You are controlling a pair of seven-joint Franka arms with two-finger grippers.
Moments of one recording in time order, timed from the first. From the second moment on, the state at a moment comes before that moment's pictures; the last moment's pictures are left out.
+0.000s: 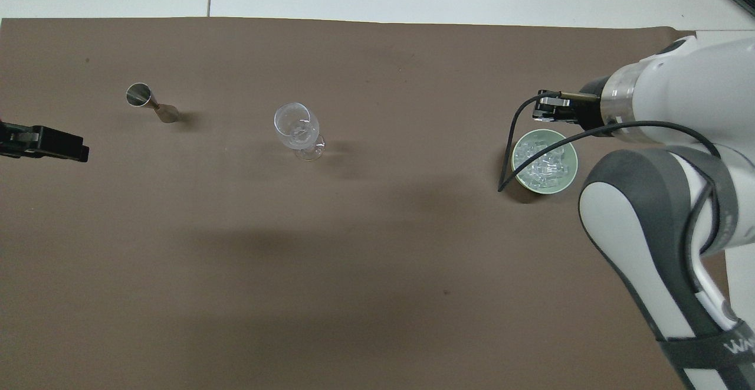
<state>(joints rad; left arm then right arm) -0.22 -0.01 0.20 -1.63 -0.03 1.64 0.11 0.04 0.07 0.15 -1.73 0.13 2.10 0.34</state>
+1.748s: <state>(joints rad) -0.16 0.01 0.14 -1.61 -0.03 1.64 0.09 0.40 0.41 0.29 -1.40 0.16 2.42 0.89</state>
